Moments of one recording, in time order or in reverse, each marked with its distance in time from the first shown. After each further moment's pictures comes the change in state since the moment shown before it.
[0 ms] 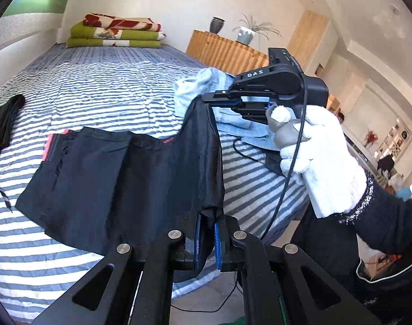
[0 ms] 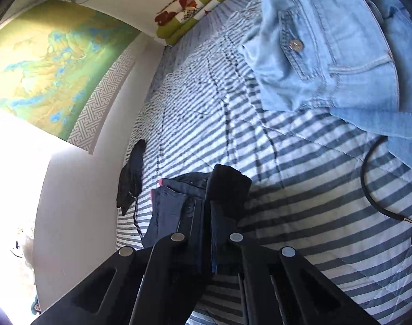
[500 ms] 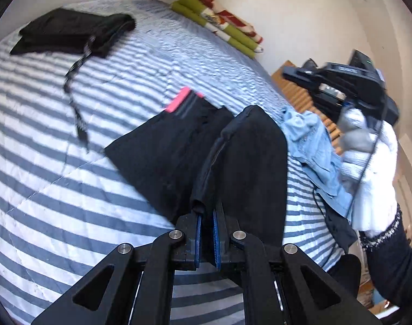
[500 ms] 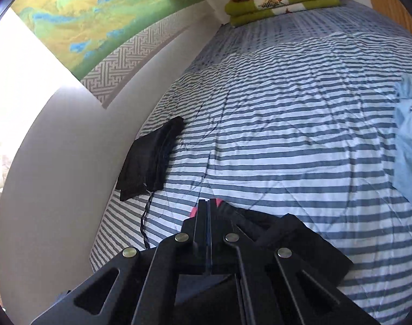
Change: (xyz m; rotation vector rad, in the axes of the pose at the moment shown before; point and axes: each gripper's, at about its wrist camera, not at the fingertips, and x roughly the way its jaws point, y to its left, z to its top) left arm -0.012 0.198 -0.054 -0.528 -0.040 0.122; right arm 0.143 0.145 0.012 -0.350 0.122 -0.016
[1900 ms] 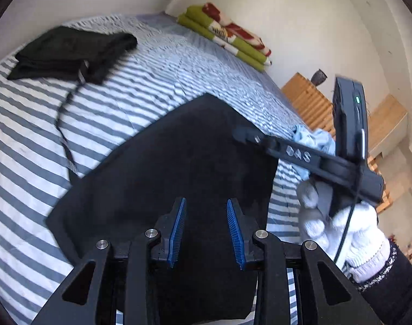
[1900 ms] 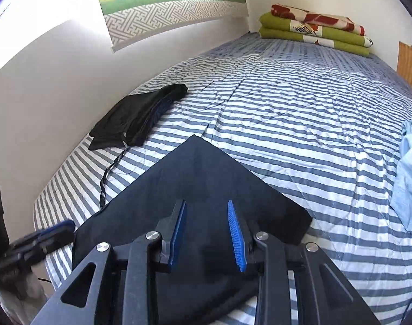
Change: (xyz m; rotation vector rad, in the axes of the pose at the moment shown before) left arm 0.018 -0.034 0.022 0.027 -0.050 0.046; right arm 0.047 0.014 -0.063 -0.355 0.010 -0.219
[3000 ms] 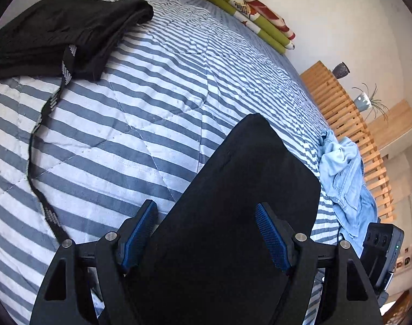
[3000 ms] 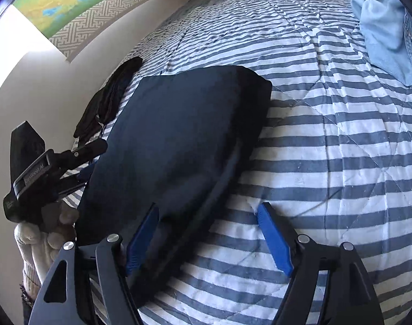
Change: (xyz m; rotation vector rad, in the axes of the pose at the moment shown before) left arm 0.087 0.055 0.089 -0.080 0.146 0.016; right arm 0.005 -0.045 -0.084 0.383 0.114 0.067
